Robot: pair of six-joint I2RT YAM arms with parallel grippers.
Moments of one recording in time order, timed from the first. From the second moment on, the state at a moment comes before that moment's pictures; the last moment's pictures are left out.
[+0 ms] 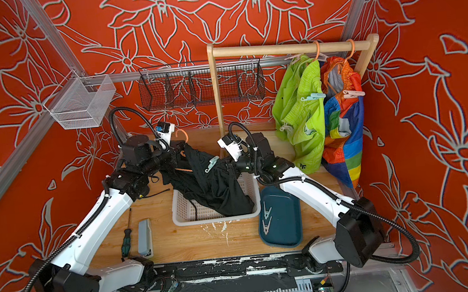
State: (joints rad) left arm -0.28 1.23 1.19 -0.25 0.24 0.02; right arm 0.57 1.39 1.12 -0.11 -0.64 0.16
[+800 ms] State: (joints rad) left arm -0.25 1.28 1.19 -0.26 0.27 -0.02; right arm 0.61 1.40 1.15 -0.14 -0.65 0.16
